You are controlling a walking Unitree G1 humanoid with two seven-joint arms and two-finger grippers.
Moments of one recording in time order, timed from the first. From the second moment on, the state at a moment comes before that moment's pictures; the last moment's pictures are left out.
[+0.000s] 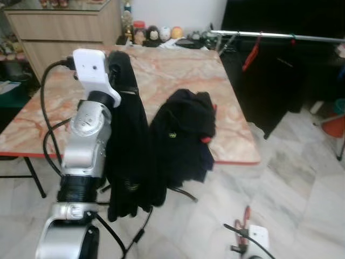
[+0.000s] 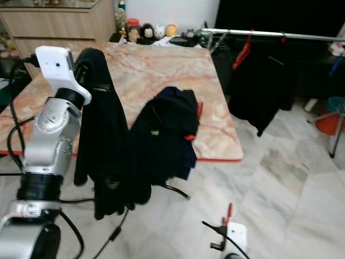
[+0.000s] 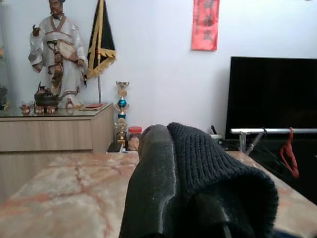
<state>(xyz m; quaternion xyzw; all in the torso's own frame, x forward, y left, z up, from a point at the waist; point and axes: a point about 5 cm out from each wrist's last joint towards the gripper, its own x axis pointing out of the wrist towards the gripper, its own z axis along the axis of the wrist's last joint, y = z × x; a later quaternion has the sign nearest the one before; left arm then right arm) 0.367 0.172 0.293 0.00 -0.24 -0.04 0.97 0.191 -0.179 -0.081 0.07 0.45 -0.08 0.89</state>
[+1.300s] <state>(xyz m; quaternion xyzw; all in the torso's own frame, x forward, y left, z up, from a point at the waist) 0.316 0.151 0.175 -0.02 -0.06 -0.16 0.98 0.180 -0.192 -0.086 0.06 0.46 -0.09 0.88</state>
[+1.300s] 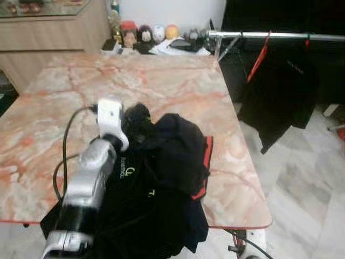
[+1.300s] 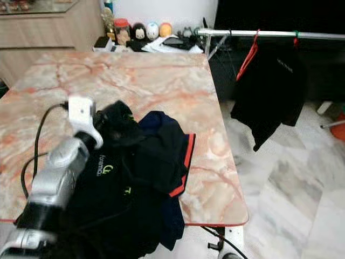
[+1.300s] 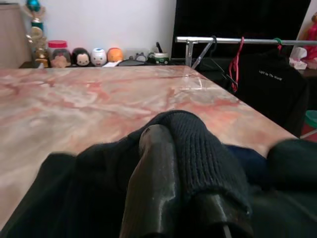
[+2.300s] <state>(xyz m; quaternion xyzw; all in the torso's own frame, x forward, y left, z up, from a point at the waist) 0.272 0.129 0.151 0.03 0.03 -0.18 0.98 0.175 -0.193 -0.088 0.05 0.47 -0.08 0.88</state>
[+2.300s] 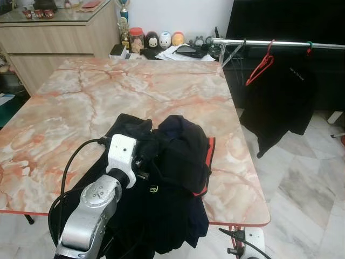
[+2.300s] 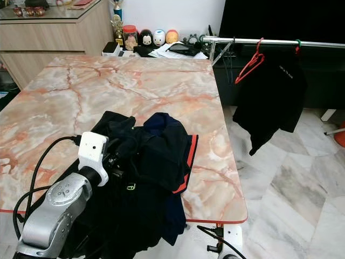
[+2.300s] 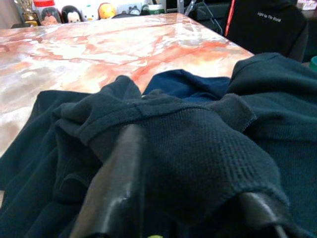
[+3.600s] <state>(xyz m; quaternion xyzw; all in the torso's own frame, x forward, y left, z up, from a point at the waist) 0.251 0.123 0.145 0.03 0.02 -0.19 0.98 0.173 -0.197 -0.088 0.04 0.47 -0.08 0.88</state>
